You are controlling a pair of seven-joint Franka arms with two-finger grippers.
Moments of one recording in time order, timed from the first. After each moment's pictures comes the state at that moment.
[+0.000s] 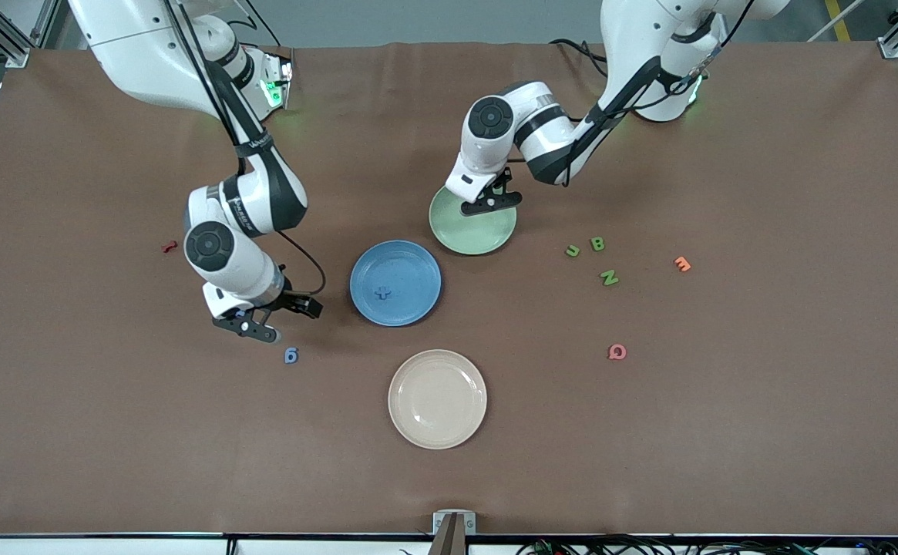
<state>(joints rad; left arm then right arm) -0.33 0.51 -0.64 -2.12 0.20 2.44 -1.28 0.34 0.44 -0.04 -2.05 0.06 2.48 0.54</state>
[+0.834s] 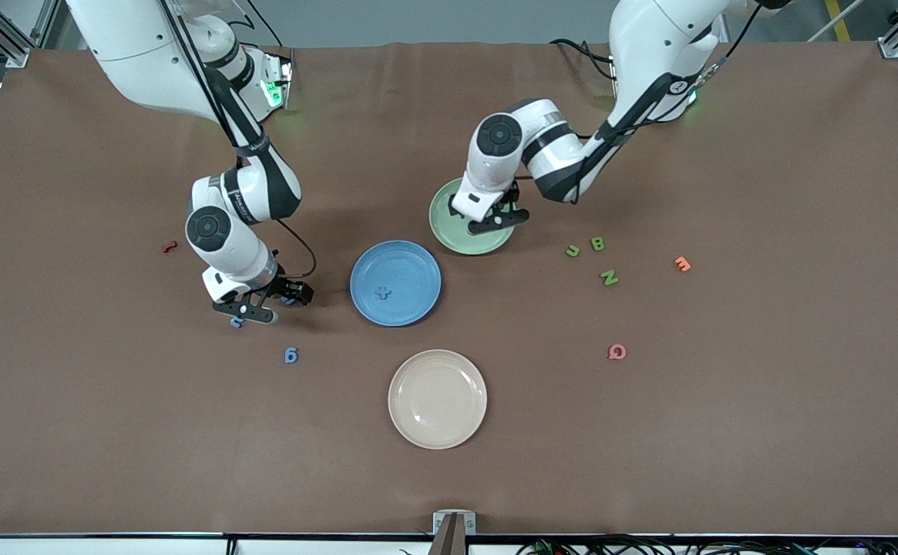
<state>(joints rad) -0.24 0.51 -0.63 -2.07 0.25 2.43 -1.26 0.33 0.44 -0.03 -2.20 0.06 2.65 0.49</state>
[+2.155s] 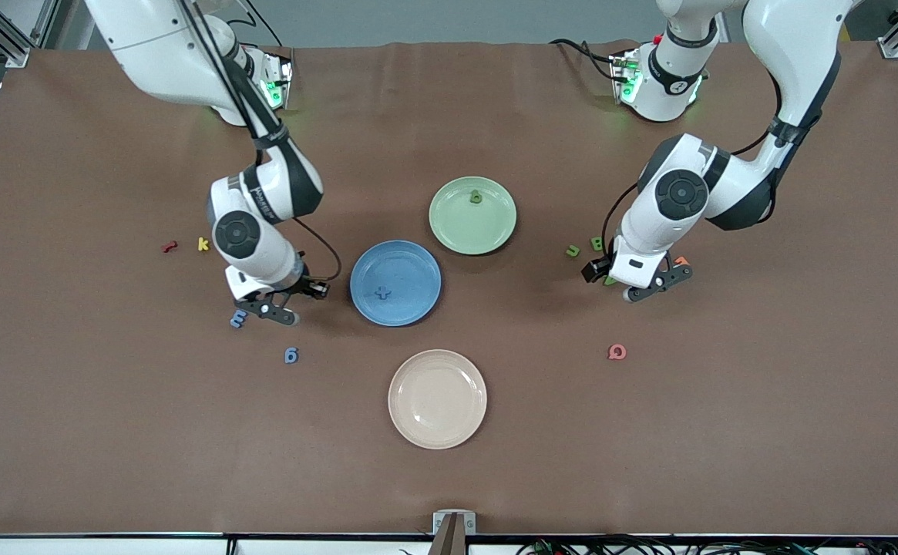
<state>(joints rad) 0.25 0.32 -0.63 -2.20 0.27 2.40 -0.95 0.43 0.44 -0.01 -2.01 0.06 2.39 0.76</state>
